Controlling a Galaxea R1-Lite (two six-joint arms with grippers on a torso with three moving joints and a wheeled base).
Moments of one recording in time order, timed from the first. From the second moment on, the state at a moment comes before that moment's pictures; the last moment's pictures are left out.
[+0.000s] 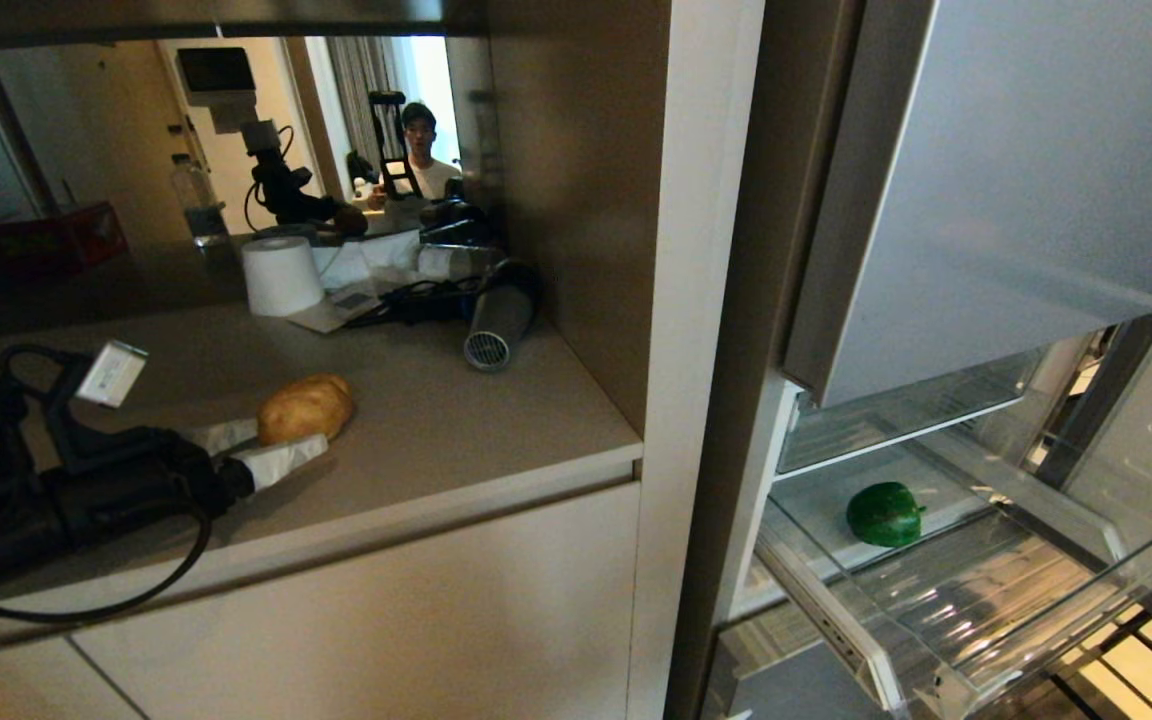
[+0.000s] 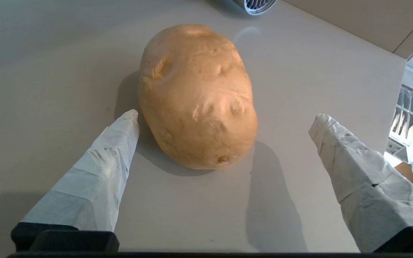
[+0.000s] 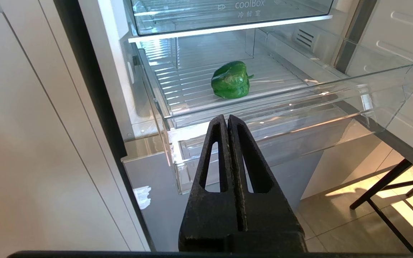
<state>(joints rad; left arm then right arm) 0.21 1.69 -0.57 -0.87 -0.78 0.06 0.00 0.00 0.00 0.00 0.00 0.02</state>
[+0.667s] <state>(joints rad) 0.18 1.73 -0.63 -0.86 -0.71 0.06 0.00 0.00 0.00 0.00 0.00 0.02</state>
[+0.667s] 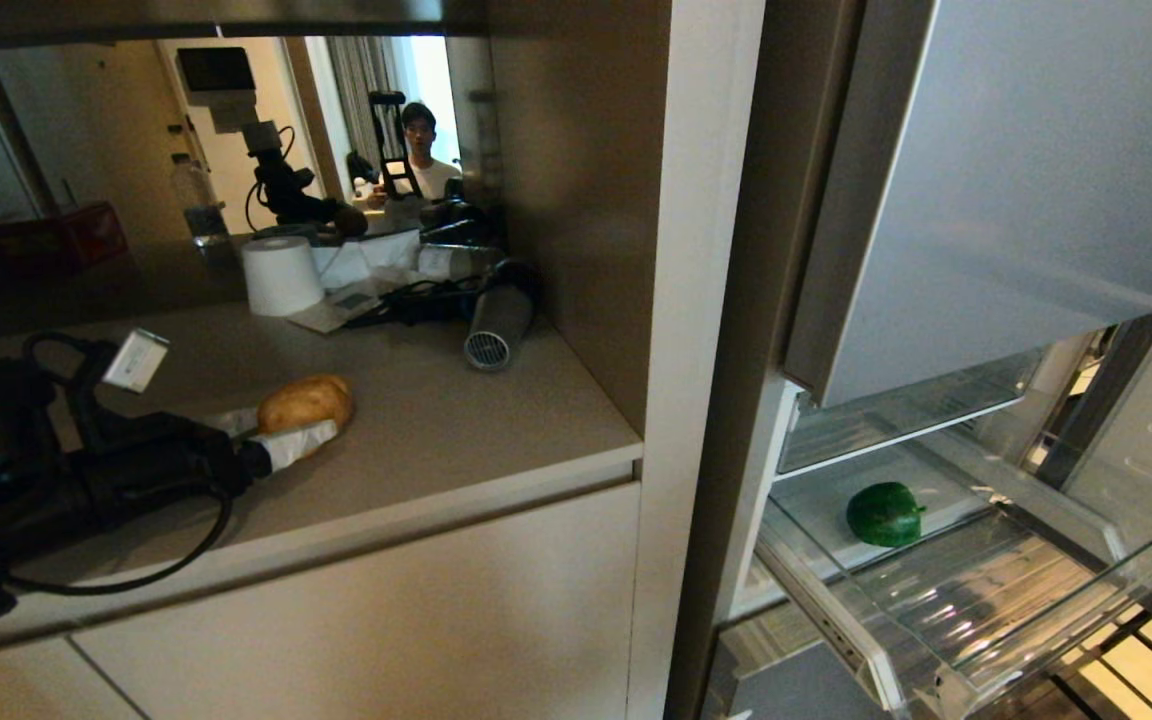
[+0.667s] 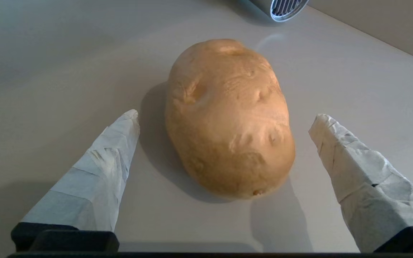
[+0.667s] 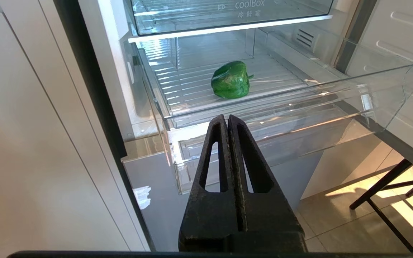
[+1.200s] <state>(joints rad) 0.18 1.74 -0.63 -0.86 -0.71 0.06 0.00 0.00 0.00 0.00 0.00 0.02</state>
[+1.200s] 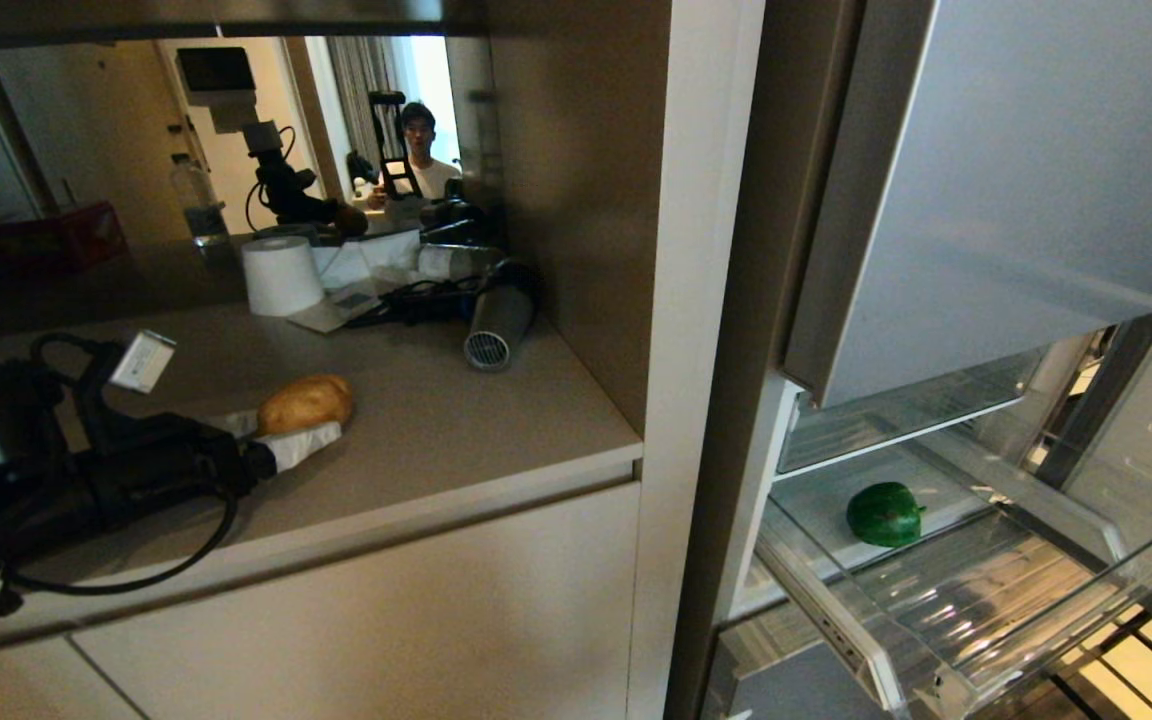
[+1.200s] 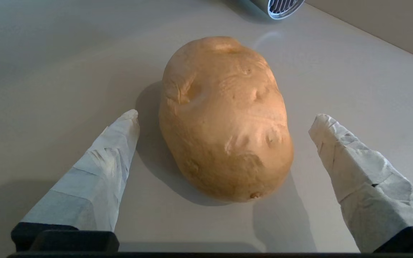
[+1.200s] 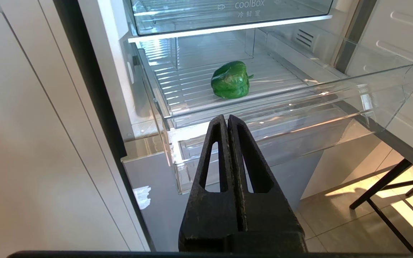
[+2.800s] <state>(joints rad) 0.10 1.51 -0.63 -0.87 -0.77 -0.17 0.00 0.00 0.00 0.00 0.00 0.02</state>
